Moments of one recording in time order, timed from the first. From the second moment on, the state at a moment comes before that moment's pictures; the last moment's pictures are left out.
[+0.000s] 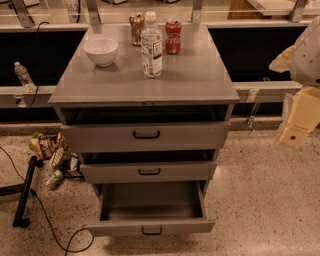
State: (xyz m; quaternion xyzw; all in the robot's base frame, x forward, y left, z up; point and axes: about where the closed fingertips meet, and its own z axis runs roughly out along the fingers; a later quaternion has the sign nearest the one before) arm 0.438 -0.217 0.976 -0.60 0.78 -0.03 0.16
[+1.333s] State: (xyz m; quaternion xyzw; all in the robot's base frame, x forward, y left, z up) arm 0.437 -0.179 0.771 -0.60 0.78 0.09 0.17
